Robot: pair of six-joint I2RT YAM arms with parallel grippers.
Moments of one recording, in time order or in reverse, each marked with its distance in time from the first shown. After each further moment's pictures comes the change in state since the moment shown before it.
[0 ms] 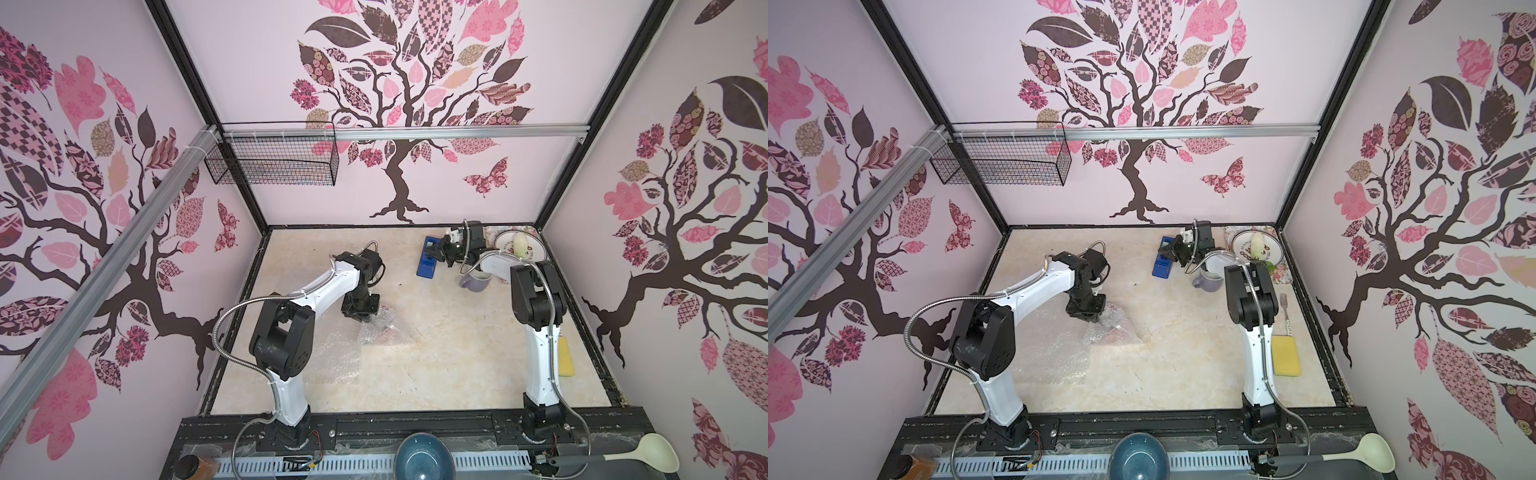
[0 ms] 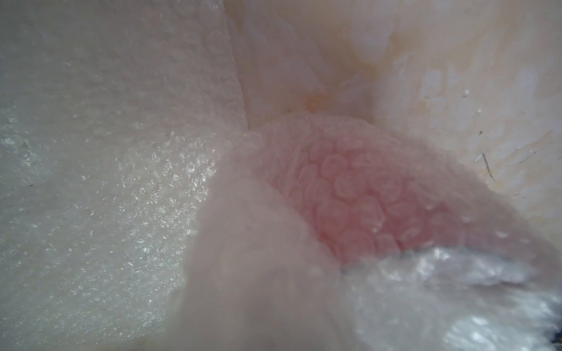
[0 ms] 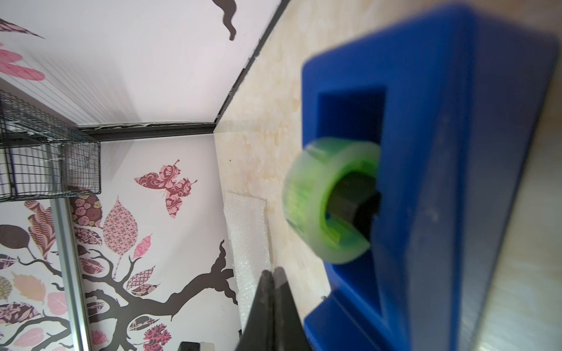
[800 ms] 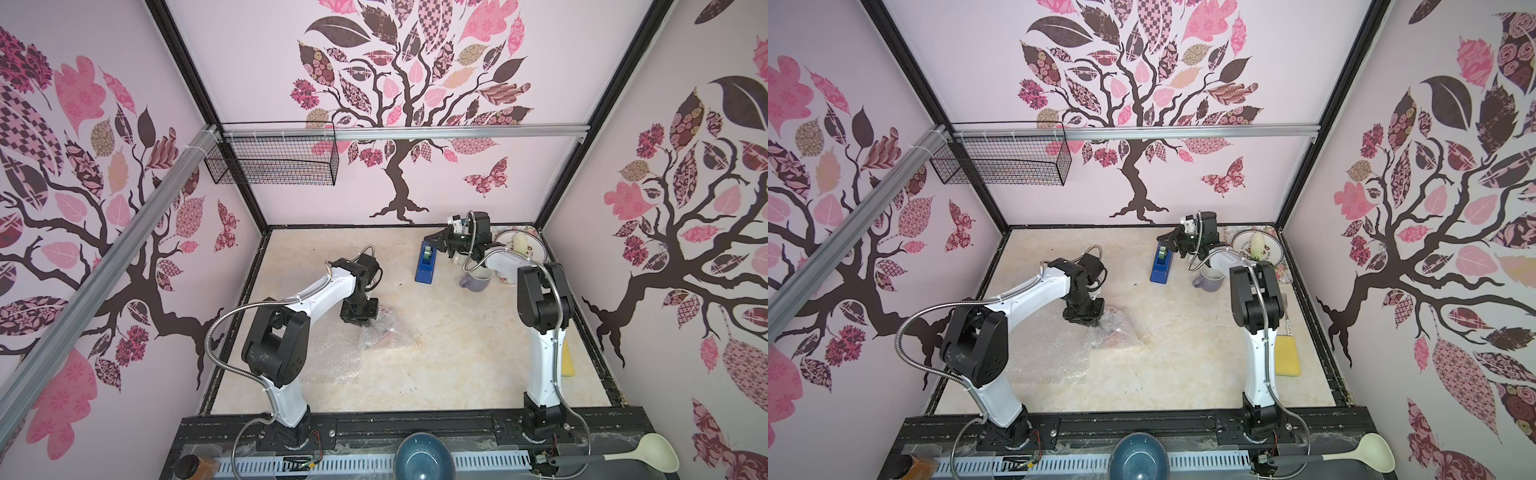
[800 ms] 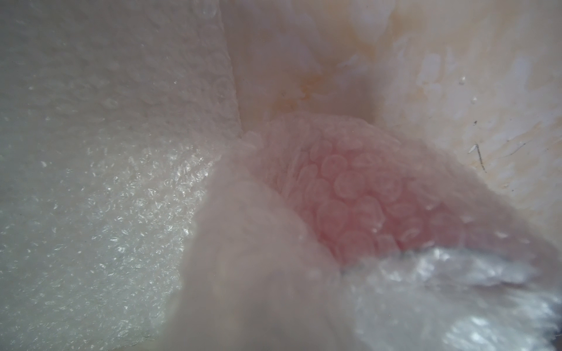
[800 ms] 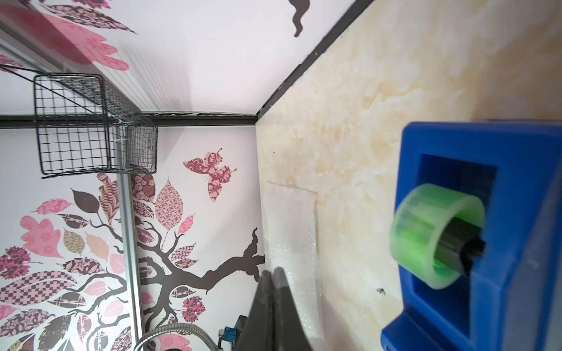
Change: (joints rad) left arm 0.000 -0.051 -0.089 0.063 0.042 -0.032; right arm -0.011 -0.077 -0.044 0.106 -0.089 0.095
